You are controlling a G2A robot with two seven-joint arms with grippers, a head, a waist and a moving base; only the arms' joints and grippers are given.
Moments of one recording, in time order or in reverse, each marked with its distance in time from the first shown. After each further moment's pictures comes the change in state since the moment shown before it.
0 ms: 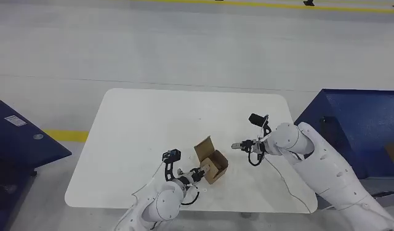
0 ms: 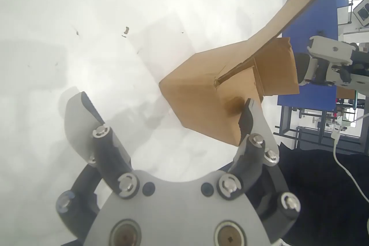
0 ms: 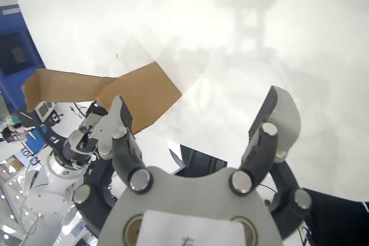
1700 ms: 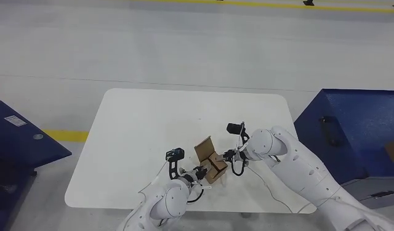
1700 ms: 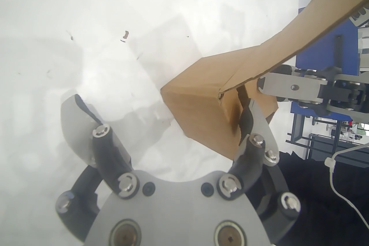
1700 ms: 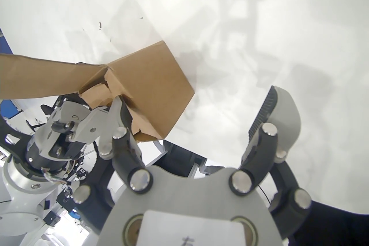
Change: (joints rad) left arm -0.024 -0.056 0.014 0.054 0.049 0.050 0.015; right arm 0.047 -0.116 -0.123 0.076 -0.041 -0.079 0.041
